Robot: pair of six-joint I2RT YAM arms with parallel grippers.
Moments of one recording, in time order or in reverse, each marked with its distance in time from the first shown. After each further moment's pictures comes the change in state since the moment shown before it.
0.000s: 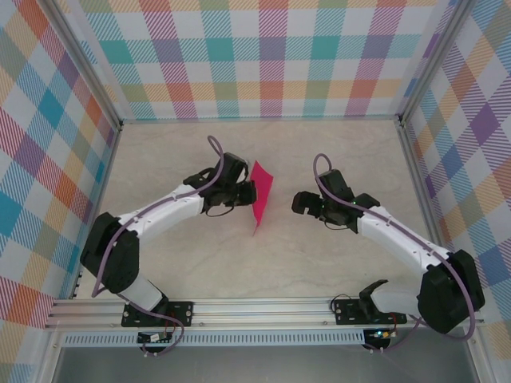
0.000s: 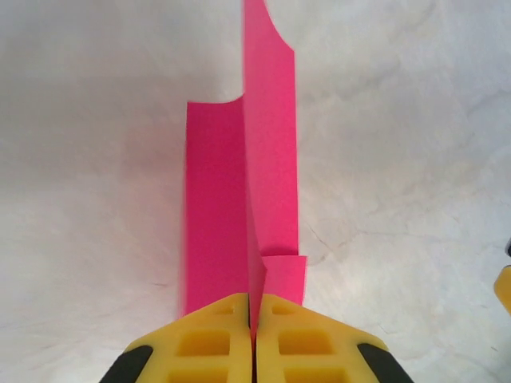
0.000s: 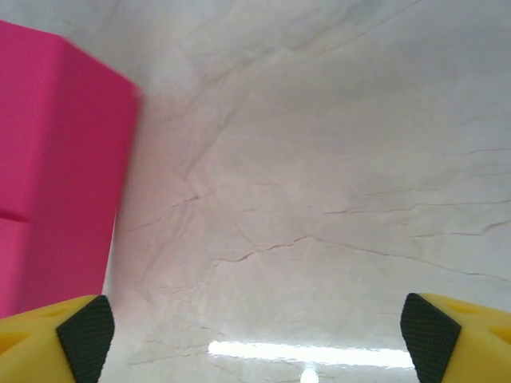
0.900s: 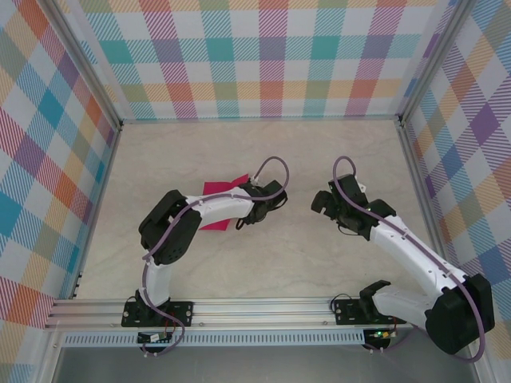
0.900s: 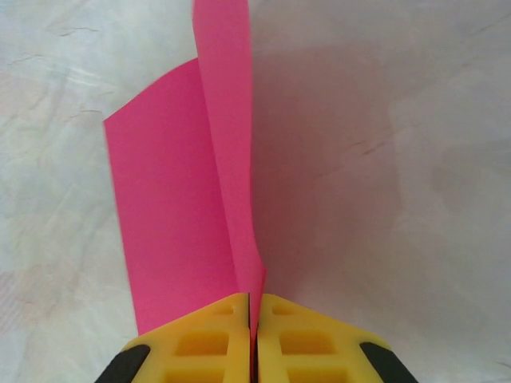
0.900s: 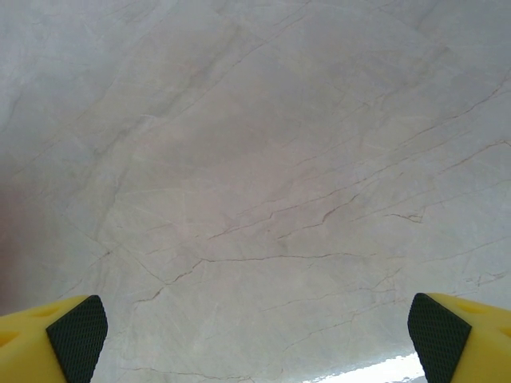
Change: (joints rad) left arm -0.205 0.432 0.190 -0.310 -0.787 0.194; right arm -0.055 -0.129 -0.029 -0.143 0.187 0.138
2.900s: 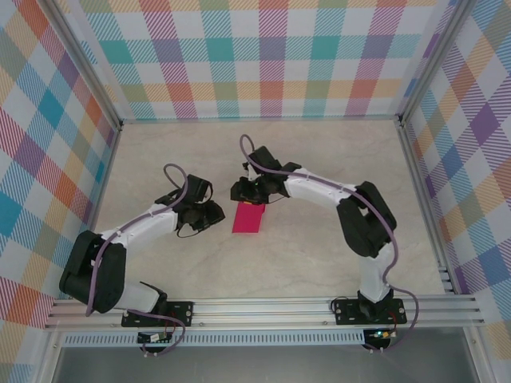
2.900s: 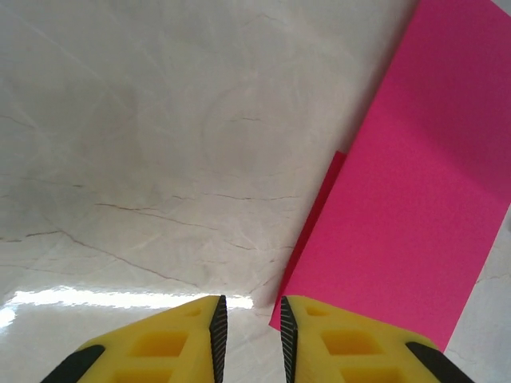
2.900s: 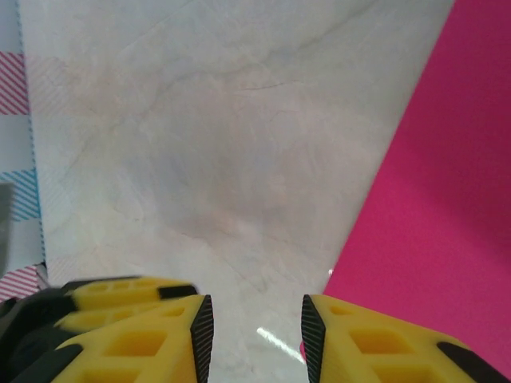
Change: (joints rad) left arm 0.450 -0.600 -0.596 0.367 0.874 -0.447; right arm 0.275 0.906 0.676 0.276 -0.611 -0.079
